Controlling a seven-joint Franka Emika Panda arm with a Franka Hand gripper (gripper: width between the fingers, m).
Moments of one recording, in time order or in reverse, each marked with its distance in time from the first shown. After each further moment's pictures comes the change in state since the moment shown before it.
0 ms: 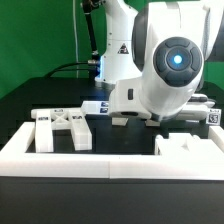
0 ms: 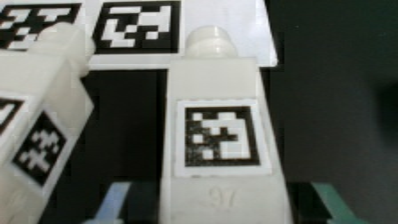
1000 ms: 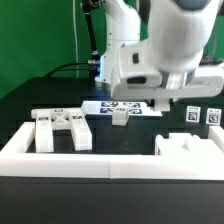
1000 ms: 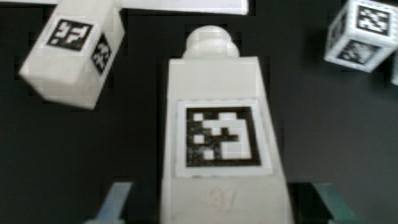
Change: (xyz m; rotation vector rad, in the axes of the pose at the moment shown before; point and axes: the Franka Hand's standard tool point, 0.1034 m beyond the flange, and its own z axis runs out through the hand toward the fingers) arm -0.002 -0.005 -0.091 0.006 0.273 -0.050
